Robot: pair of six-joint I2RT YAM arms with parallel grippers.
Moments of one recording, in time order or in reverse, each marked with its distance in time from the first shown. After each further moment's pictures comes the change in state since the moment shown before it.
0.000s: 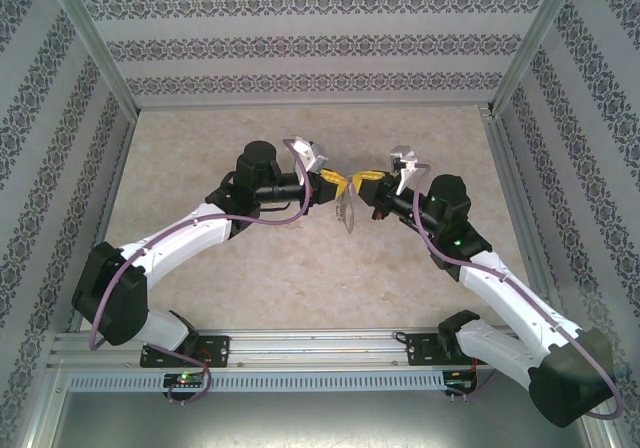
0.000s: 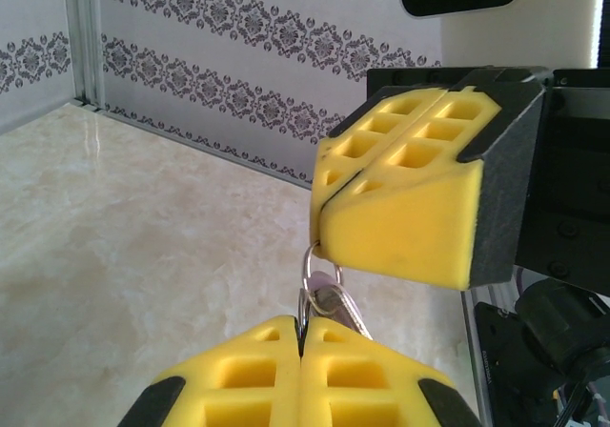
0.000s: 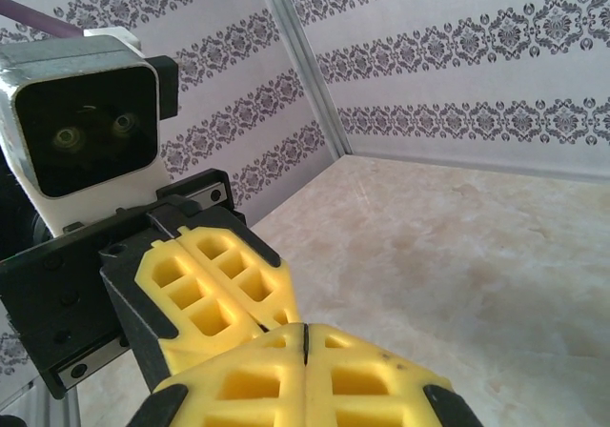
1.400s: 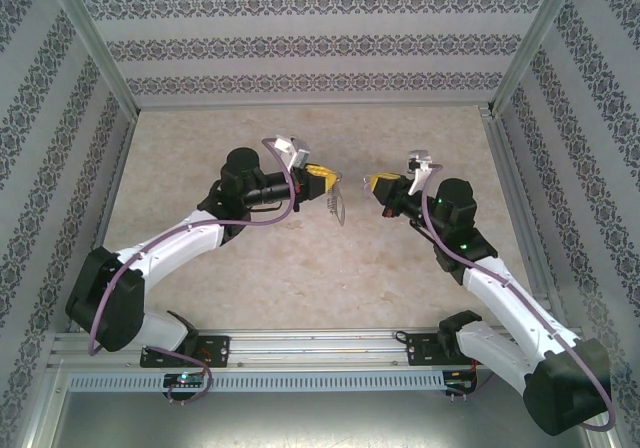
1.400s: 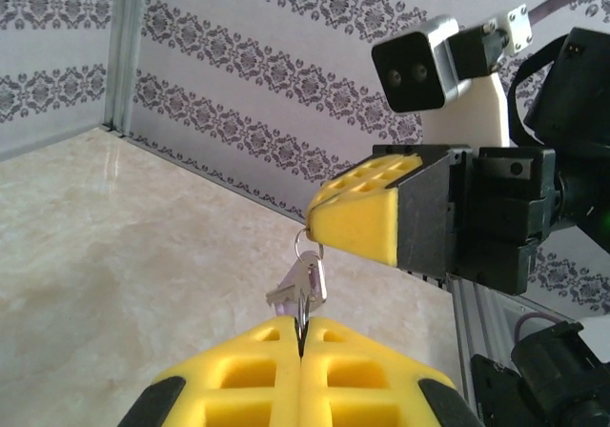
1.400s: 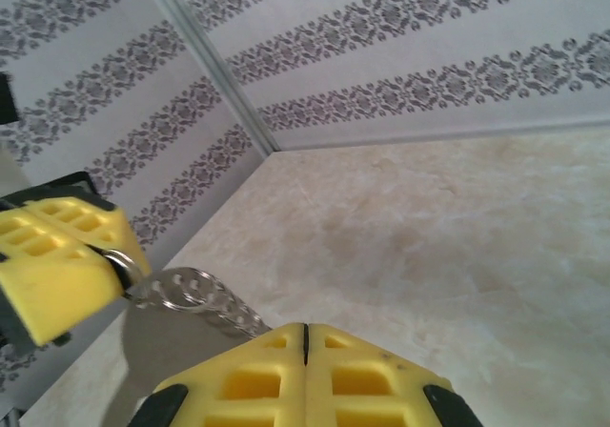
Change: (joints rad) left arm 0.052 -0.038 -0.113 0.211 0.000 -0.159; right arm -0.095 -0.044 -0.057 -0.053 0.069 0.067
